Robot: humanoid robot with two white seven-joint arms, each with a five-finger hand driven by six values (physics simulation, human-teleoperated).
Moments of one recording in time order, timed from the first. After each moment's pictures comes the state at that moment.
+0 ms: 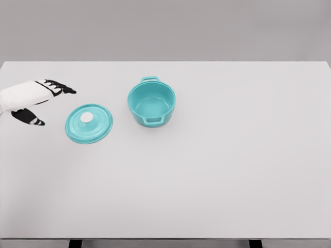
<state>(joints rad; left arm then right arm) -0.42 0.81 -0.24 -1.40 -0.44 -0.56 -0.61 0.02 0.00 0.50 -0.08 0.16 -0.05 0.31</state>
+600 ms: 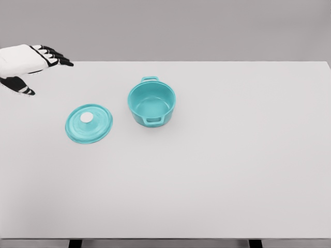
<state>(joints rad) -0.75 0.94 -0.52 -1.39 -0.38 -0.59 -0.61 0.03 0.00 0.50 -0.08 0.16 -0.04 0.31</state>
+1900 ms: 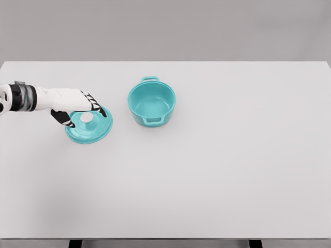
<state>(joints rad) -0.89 0.80 -0.94 -1.23 -0.37 -0.61 -0.61 0.03 0.00 0.51 -0.08 0.16 -0.04 0.31</state>
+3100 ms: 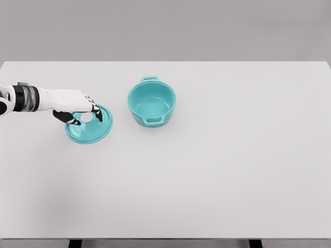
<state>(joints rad) -0.89 0.78 -0.94 -1.20 -0.39 -0.61 -0.61 0.03 0.00 0.50 -0.08 0.16 -0.04 0.31</state>
